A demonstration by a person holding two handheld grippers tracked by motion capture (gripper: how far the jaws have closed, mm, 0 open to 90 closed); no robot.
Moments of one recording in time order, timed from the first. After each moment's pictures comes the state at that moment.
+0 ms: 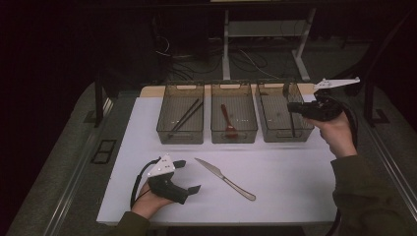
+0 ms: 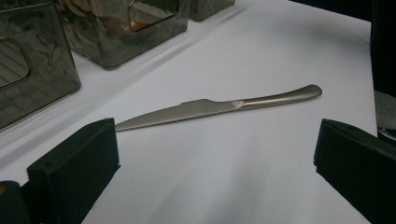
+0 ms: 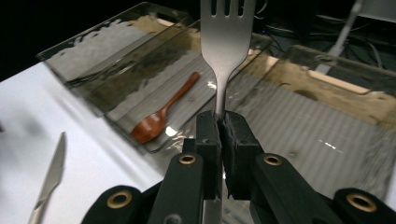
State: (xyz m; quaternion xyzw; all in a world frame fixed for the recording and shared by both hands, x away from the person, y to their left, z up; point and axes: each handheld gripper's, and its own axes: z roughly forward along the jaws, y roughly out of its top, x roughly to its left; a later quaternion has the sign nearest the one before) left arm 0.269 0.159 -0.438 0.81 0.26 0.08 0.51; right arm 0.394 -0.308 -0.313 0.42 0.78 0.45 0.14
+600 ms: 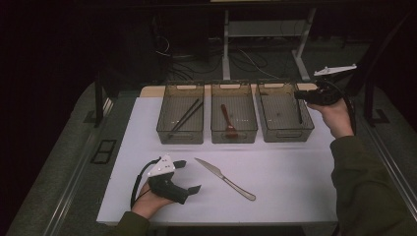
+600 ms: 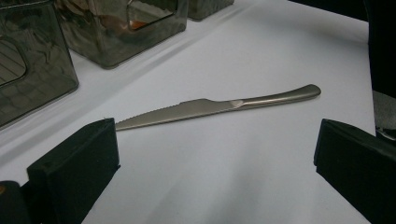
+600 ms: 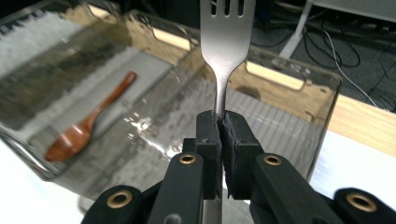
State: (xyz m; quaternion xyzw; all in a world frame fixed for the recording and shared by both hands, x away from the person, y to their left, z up) left arm 0.270 0.159 -0.438 0.81 0.26 0.08 0.51; right arm 0.453 -0.333 -0.324 0.46 0.77 0.41 0.18
